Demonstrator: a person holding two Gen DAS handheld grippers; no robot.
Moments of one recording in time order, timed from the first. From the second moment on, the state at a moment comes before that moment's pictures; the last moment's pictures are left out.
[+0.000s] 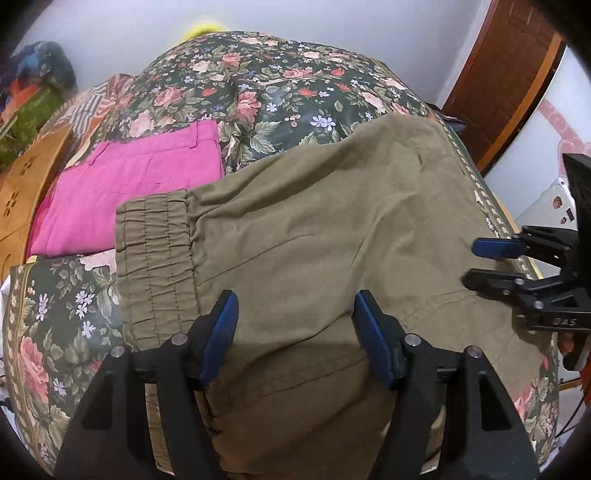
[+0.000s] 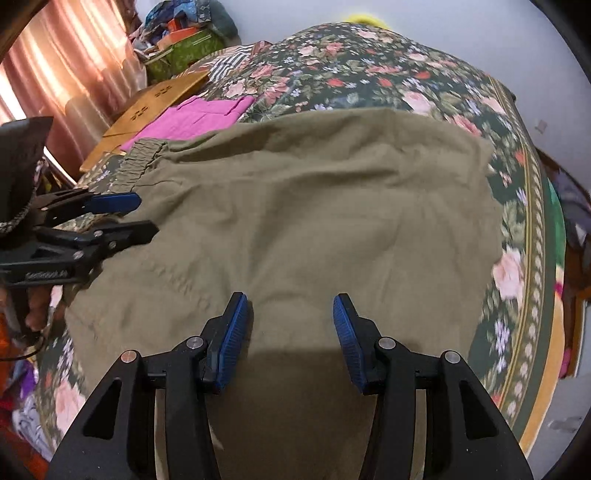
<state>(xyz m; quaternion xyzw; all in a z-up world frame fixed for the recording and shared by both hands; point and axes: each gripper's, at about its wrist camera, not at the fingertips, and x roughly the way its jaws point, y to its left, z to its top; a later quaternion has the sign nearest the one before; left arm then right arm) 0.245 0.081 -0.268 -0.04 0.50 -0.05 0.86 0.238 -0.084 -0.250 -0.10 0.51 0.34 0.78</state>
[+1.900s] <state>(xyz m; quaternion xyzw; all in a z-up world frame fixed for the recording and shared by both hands) 0.213 0.139 -0.286 -0.31 0.49 -0.04 0.82 0.174 -0.129 -0.242 -0.04 0.47 0.30 0.83</state>
